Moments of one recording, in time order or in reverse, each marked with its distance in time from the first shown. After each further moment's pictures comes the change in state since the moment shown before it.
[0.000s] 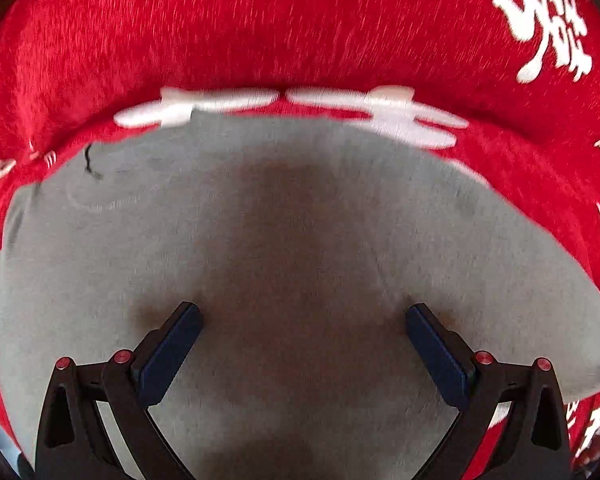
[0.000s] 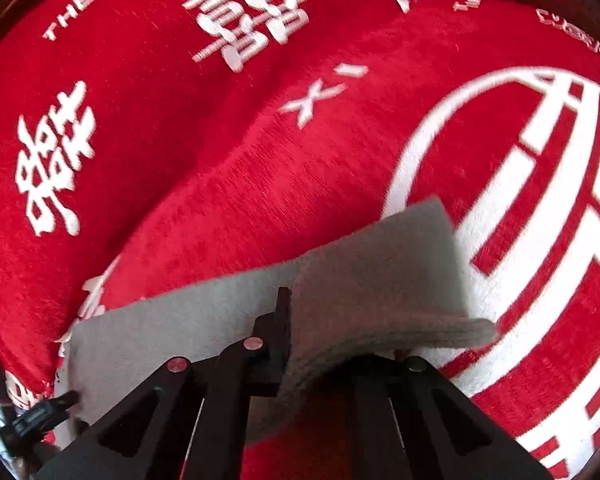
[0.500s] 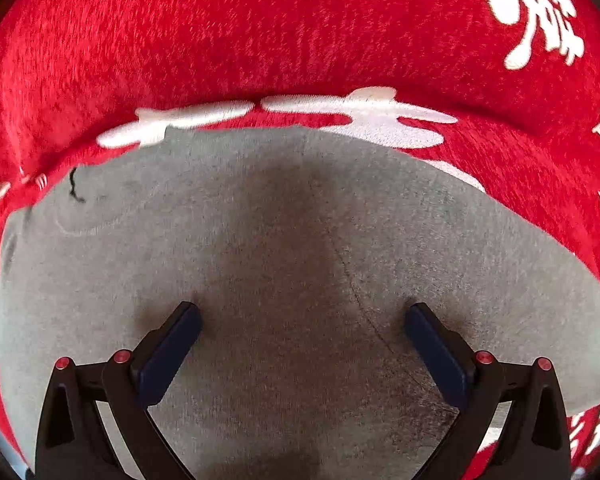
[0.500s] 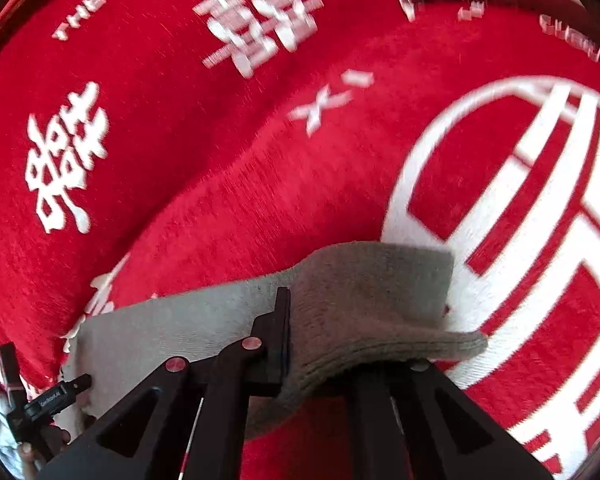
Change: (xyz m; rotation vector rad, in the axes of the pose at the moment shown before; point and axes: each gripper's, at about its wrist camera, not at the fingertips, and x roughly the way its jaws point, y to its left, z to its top) left arm 0.005 -0.027 -0.004 0.059 -0.025 0.029; right arm -0.013 0.015 -0.004 -0.048 -0.004 -0.016
